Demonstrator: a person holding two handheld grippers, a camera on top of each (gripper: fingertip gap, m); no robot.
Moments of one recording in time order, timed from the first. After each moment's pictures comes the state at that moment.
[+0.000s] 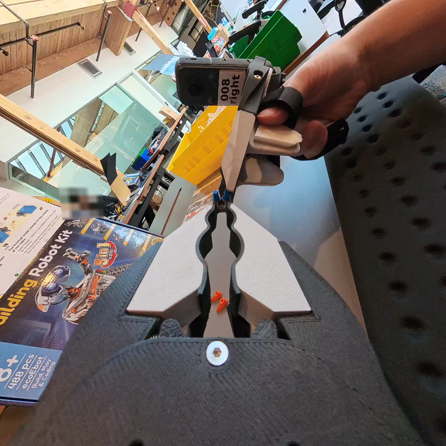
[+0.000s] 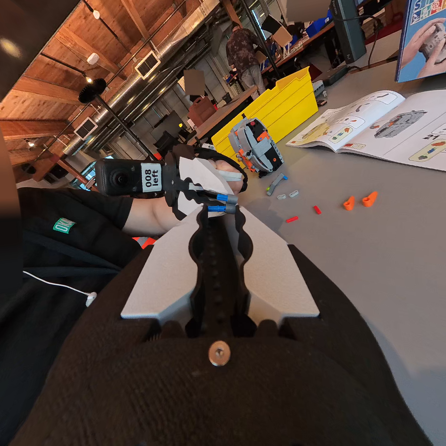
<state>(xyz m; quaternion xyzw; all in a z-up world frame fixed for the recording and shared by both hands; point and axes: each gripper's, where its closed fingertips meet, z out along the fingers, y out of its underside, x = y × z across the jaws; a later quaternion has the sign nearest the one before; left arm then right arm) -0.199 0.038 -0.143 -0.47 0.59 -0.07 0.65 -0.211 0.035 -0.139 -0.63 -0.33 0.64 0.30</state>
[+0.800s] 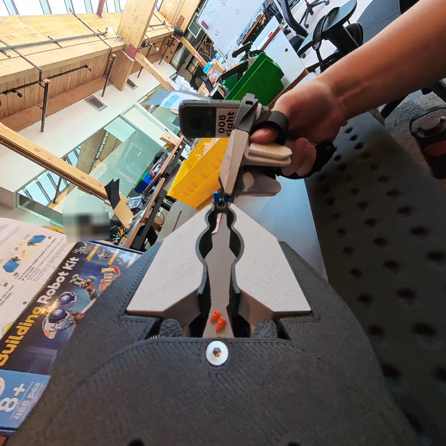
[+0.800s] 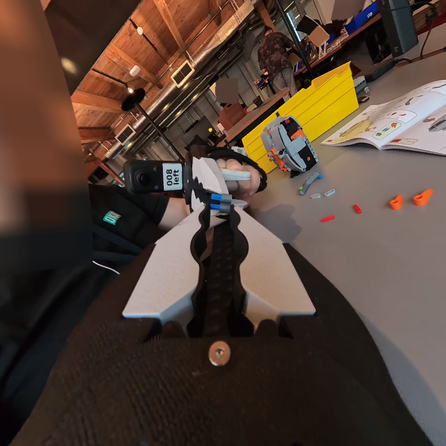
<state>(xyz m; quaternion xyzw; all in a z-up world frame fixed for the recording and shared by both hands) -0.189 0.008 -0.127 -0.43 0.60 -0.08 0.67 -0.201 0.009 -0.126 -0.59 -0.33 0.69 0.27</state>
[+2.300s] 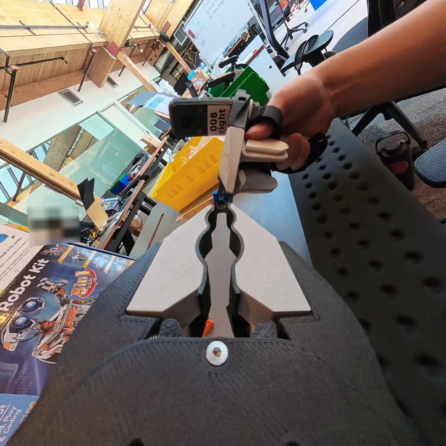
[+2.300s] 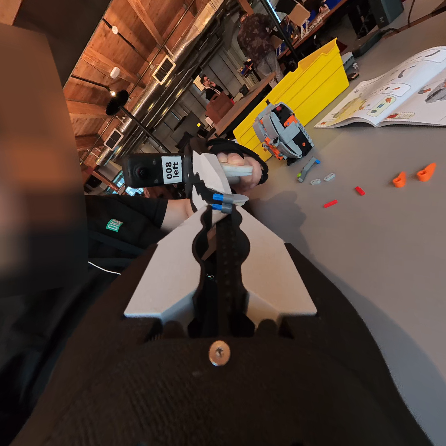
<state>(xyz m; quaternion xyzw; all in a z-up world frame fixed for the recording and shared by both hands) -0.191 0.008 -0.126 -0.44 0.61 -0.14 0.65 -0.204 0.006 -0.126 -0.63 -0.31 0.67 0.24</state>
